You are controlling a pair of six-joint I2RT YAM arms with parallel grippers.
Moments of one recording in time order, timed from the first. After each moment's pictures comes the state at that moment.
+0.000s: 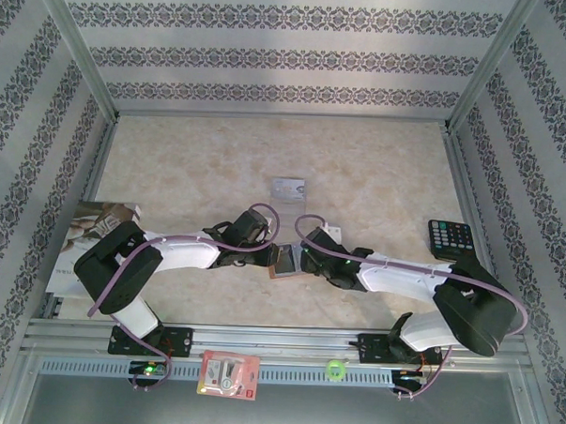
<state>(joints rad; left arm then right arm) -0.74 1.62 0.72 -0.04 0.16 -0.60 0.85 1.38 0.58 -0.28 0.26 0.84</state>
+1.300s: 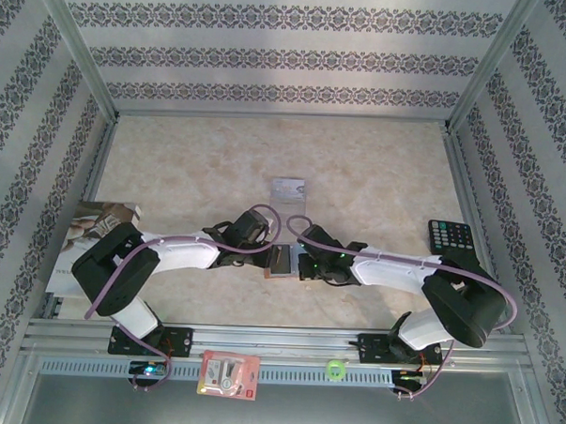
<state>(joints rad) -0.75 1.61 0.73 -0.08 0.13 -0.52 0.87 1.46 0.63 -0.28 0.02 0.73</state>
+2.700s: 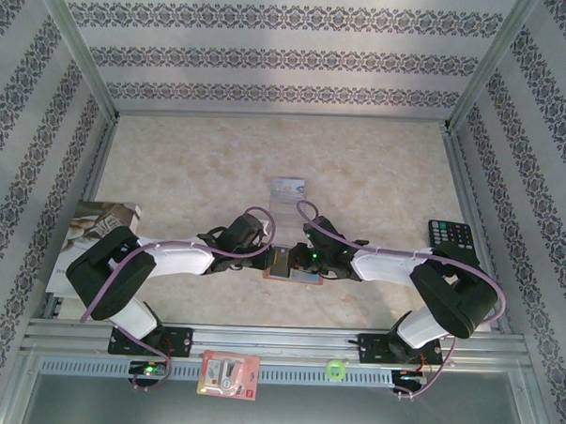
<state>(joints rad) -0.75 1.57 0.65 0.04 0.17 -0.61 0.75 1.52 0.60 -0.01 -0.23 0.90</state>
